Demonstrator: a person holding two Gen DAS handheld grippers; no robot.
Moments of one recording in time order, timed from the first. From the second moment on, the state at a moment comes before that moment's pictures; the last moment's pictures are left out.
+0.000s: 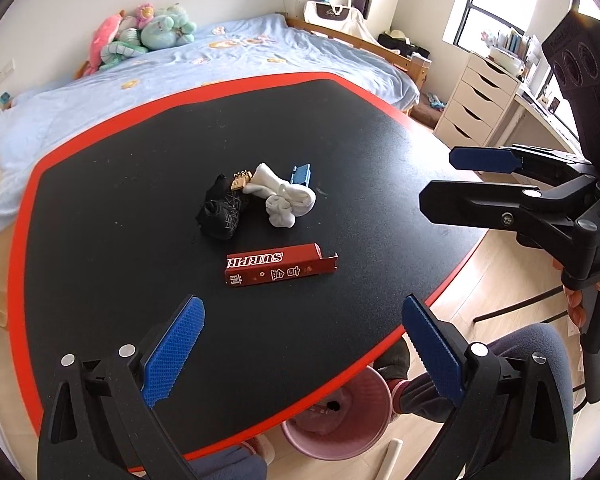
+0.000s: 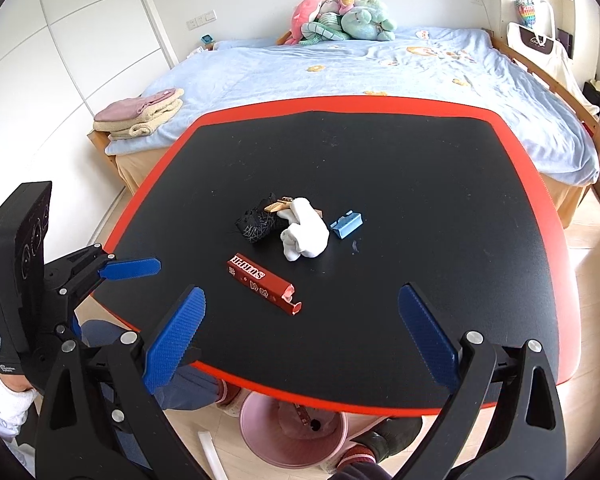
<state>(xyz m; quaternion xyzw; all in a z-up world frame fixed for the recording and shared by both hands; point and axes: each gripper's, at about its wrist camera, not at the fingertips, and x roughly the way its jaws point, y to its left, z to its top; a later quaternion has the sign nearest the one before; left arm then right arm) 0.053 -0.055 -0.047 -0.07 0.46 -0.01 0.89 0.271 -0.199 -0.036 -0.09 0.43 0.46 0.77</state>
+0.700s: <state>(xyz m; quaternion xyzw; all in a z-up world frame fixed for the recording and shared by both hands) 0.102 -0.045 -0.101 -0.10 0.47 0.06 0.87 0.326 -0.118 -0.106 -0.17 0.47 0.48 0.72</state>
